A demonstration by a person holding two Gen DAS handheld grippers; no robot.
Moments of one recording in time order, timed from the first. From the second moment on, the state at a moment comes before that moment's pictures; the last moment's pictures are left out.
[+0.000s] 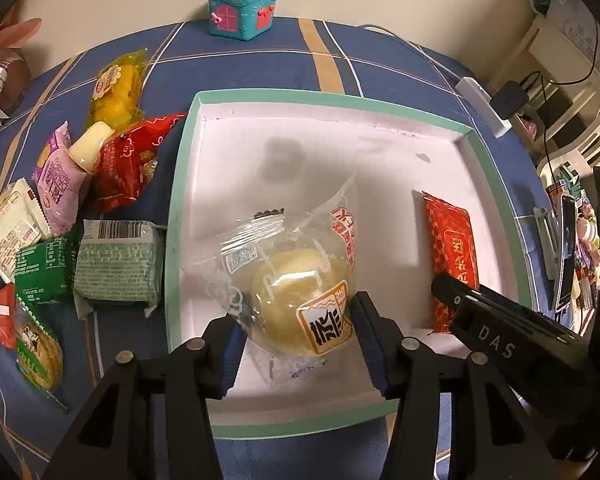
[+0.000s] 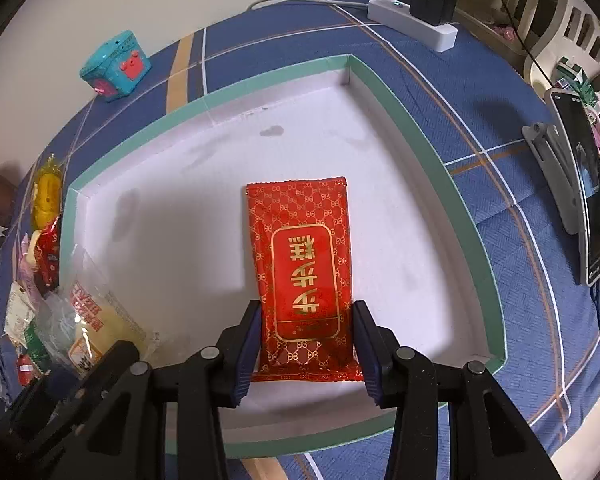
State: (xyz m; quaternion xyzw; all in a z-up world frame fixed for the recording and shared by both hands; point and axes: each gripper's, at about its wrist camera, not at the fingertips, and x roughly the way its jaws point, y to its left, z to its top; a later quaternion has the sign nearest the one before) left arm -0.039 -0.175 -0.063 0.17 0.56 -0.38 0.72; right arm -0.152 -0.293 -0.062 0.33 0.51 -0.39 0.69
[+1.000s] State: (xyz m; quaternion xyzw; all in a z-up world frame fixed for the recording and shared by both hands) left arm -0.015 -0.163 -0.042 0.12 0.56 -0.37 0.73; right arm -0.157 -0.306 -0.057 0.36 0.49 -0.41 0.68
